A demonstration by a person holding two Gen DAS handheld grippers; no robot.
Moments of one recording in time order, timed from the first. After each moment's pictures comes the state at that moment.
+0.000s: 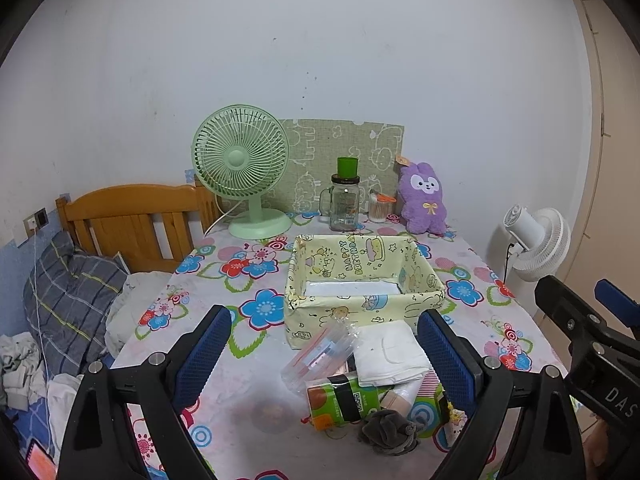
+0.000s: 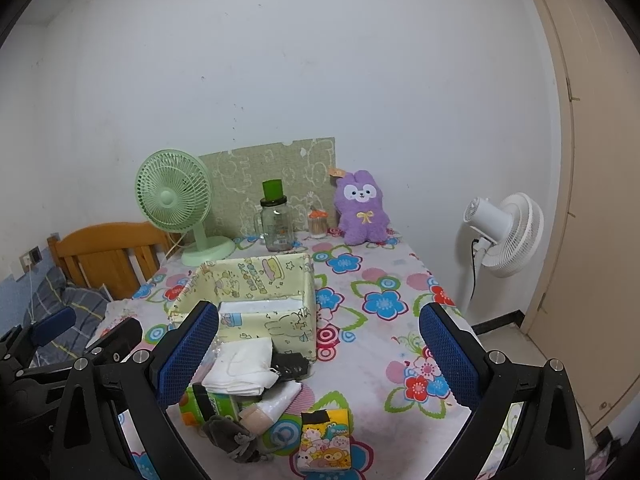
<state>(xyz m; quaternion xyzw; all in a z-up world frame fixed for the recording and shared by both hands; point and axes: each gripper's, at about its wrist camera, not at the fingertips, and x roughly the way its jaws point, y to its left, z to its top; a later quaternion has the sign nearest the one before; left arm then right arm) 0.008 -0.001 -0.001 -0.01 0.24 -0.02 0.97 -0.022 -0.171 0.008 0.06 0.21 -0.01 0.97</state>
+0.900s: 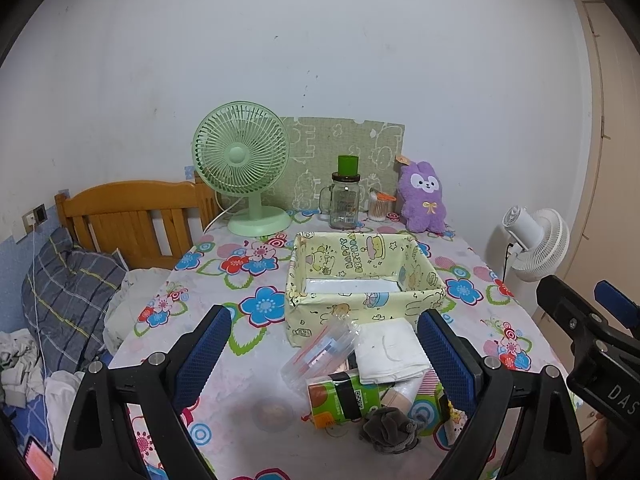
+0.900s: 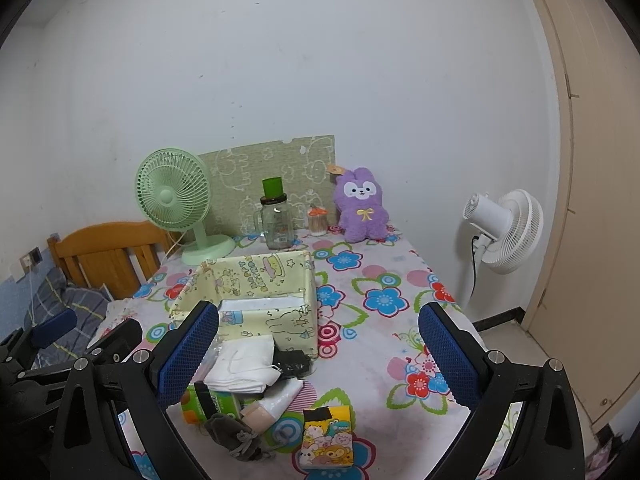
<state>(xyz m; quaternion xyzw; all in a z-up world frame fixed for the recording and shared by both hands) 0.007 0.002 -0.001 -0.01 0.25 -0.02 0.97 -0.023 -0.169 0.005 0.06 0.22 -0.01 0.97</state>
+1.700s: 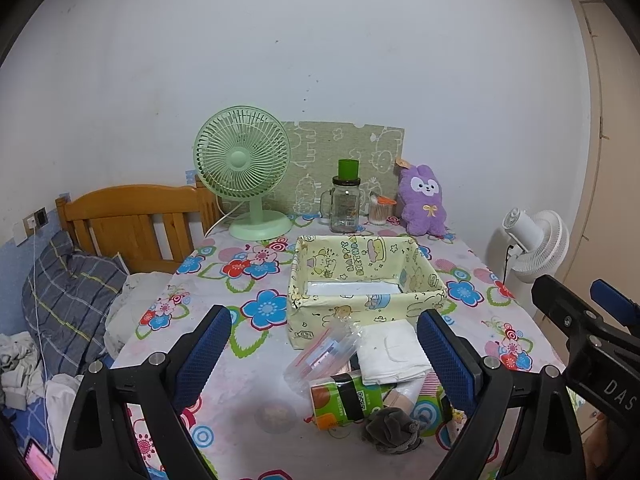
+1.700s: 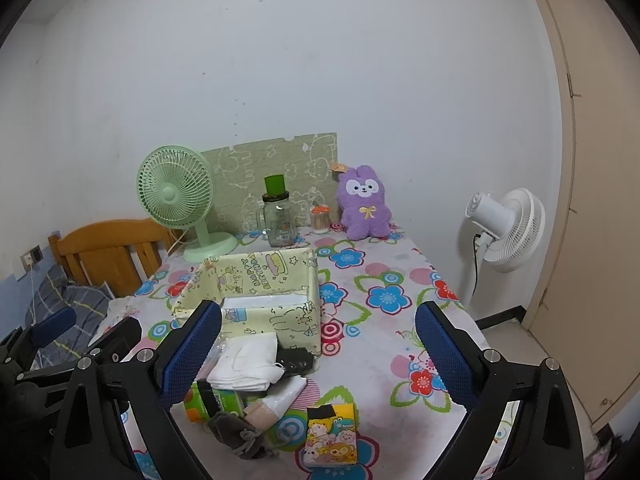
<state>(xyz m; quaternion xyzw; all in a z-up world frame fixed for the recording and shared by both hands) 0.005 0.007 -0.005 -0.01 0.24 -0.02 0.97 -0.022 -0.163 0.005 0.06 0.22 -0.01 0.97</state>
